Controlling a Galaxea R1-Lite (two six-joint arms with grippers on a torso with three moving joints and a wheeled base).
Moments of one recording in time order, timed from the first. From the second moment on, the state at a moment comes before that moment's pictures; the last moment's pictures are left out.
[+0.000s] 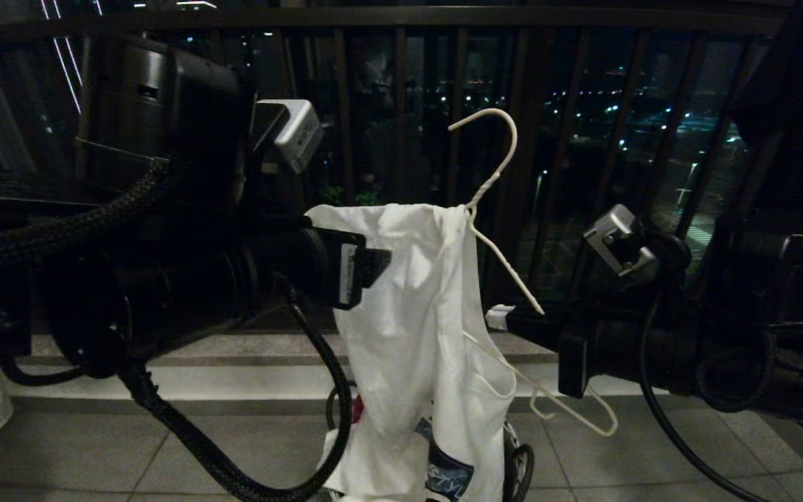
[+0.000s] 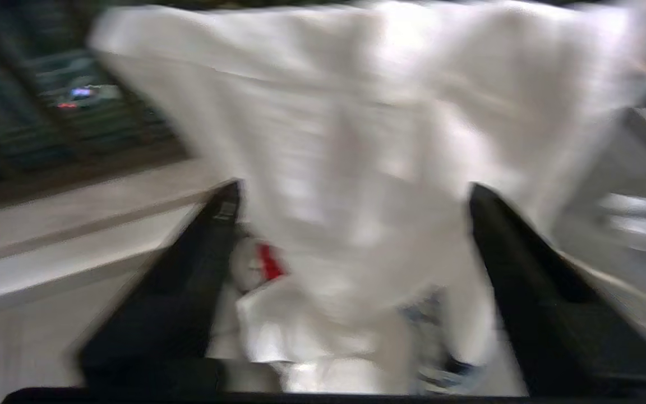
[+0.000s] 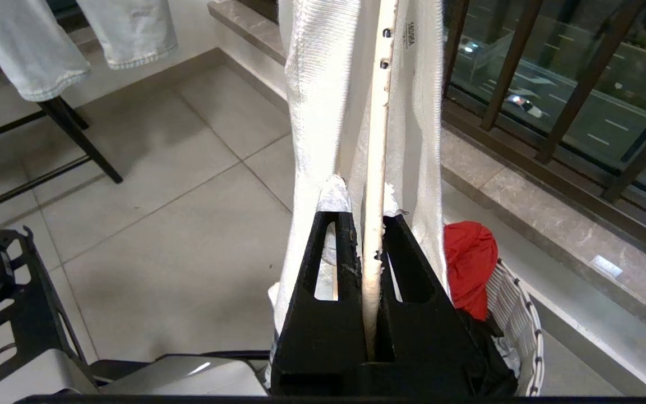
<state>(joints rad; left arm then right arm) -0.80 1.49 -1.21 0.01 0.40 -0.17 0.55 1.53 -0.74 -0.59 0.33 0.01</state>
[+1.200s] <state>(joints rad) -0.45 1.43 -1.38 0.44 -0.33 0.41 0.55 1.51 -0.65 -0.59 0.60 0.00</state>
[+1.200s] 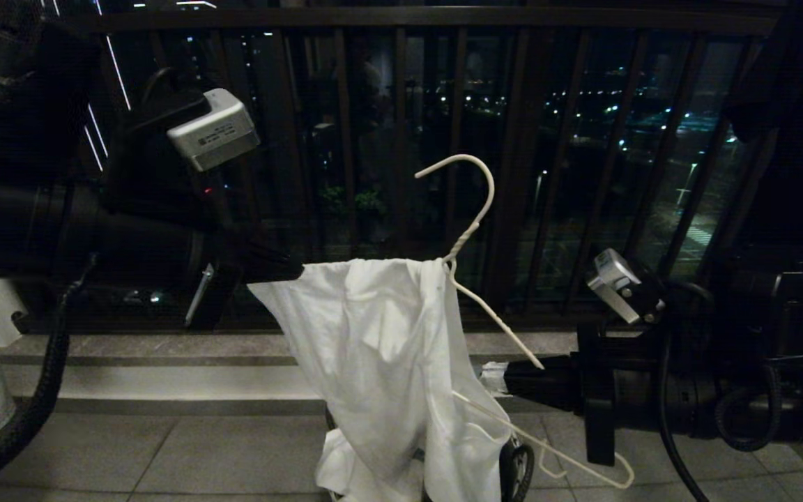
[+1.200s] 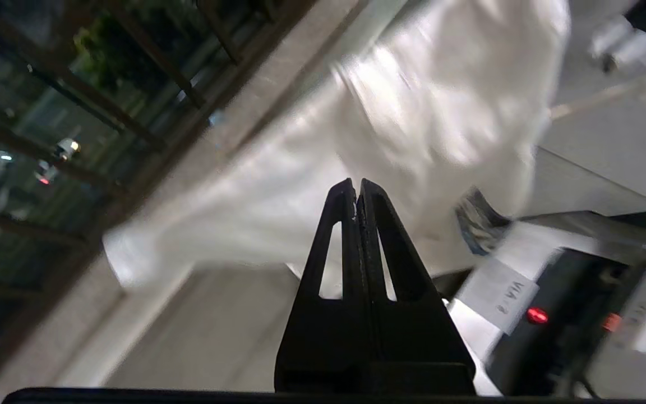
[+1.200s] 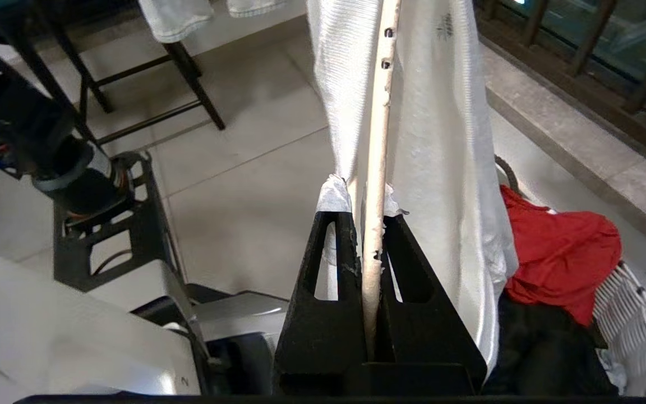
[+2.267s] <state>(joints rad) -0.40 1.68 -1.58 0.52 -0.66 0.67 0.54 1.52 -0.65 -0.59 0.59 0.00</state>
